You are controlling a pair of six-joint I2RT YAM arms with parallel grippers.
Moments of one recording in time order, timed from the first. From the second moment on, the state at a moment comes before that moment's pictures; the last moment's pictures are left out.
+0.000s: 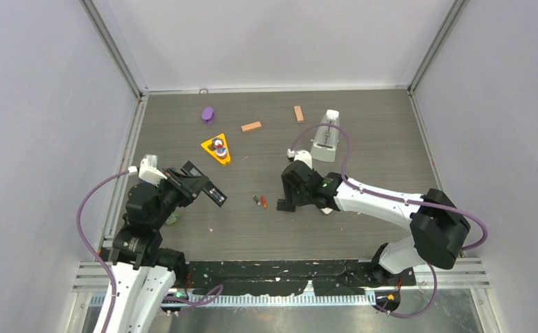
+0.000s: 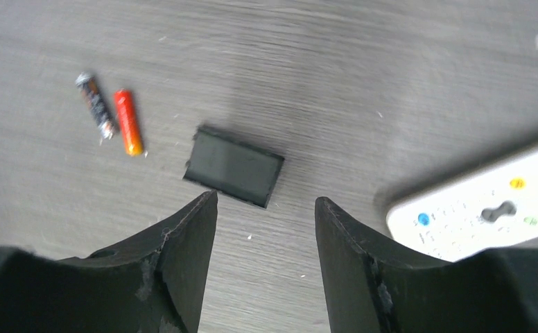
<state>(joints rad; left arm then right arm) -0.19 0.41 0.61 -0.47 0.16 -0.88 0.90 1.44 0.90 -0.43 0.28 0.56</state>
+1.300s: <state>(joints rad) -0.19 0.43 0.66 -0.58 -0.06 -0.84 0.95 1.83 1.21 -0.65 0.10 -0.40</state>
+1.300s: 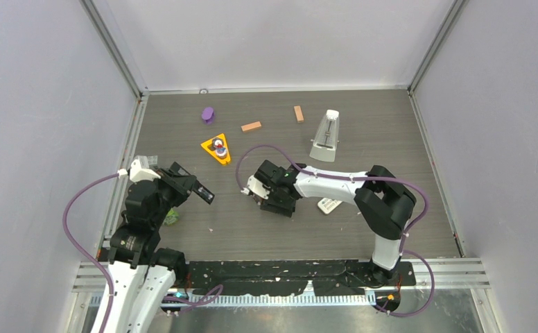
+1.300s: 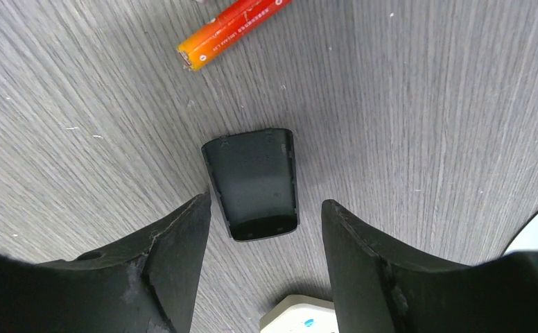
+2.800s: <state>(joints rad) -0.19 0.43 0.67 -0.56 -0.01 -0.84 0.81 1.87 1.24 -0.69 -0.05 -0.32</state>
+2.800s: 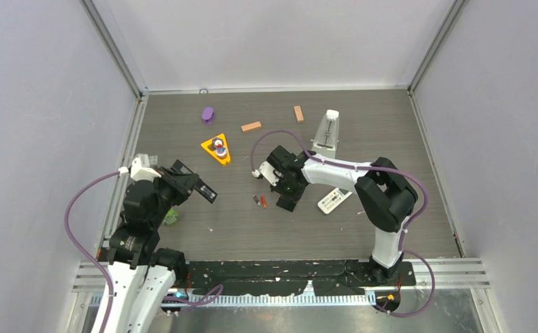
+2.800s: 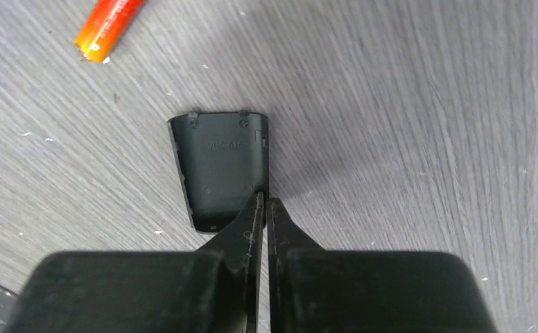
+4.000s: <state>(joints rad) -0.25 0.80 0.57 -0.30 0.34 -0.95 1.09 1.54 1.21 -0.56 0.60 0.36</state>
